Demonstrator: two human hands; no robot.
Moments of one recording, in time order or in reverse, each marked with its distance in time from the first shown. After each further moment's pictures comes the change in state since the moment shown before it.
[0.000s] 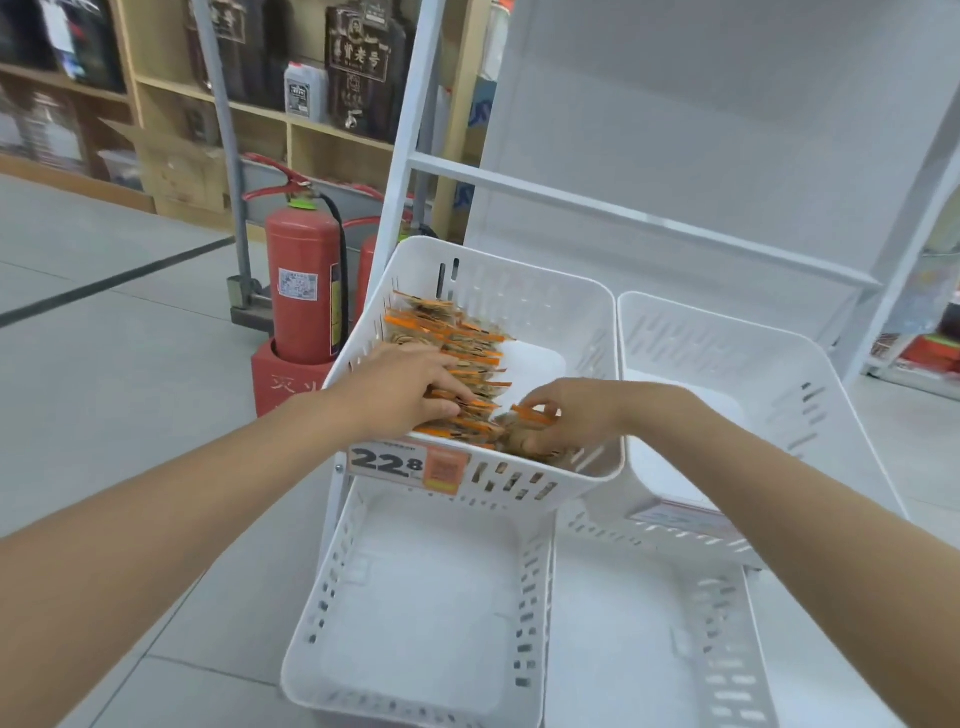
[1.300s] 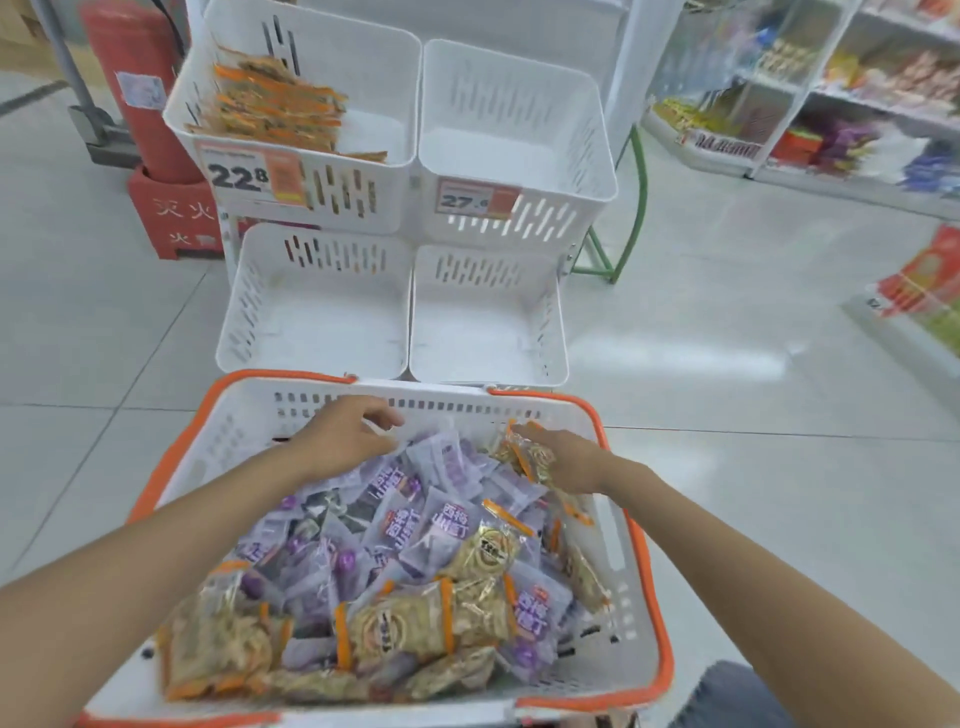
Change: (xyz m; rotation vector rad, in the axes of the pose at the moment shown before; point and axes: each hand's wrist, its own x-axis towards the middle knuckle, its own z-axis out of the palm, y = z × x) left_hand -0.251 0.193 0.186 -0.546 -0.245 -0.259; right_hand -0.287 0.084 0.351 0.397 -0.117 0.190
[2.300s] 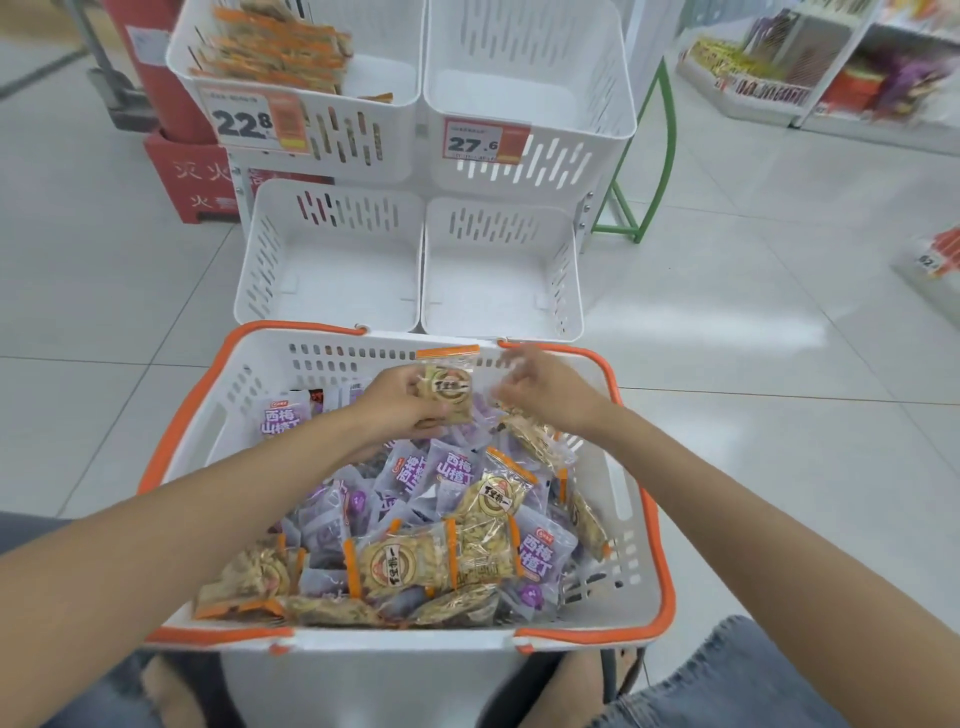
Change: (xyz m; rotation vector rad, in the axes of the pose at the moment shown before) left_hand -0.020 0.040 0.045 -0.653 -0.098 -0.261; right_hand -0.032 -0.063 -0.011 0.468 0.249 -0.171
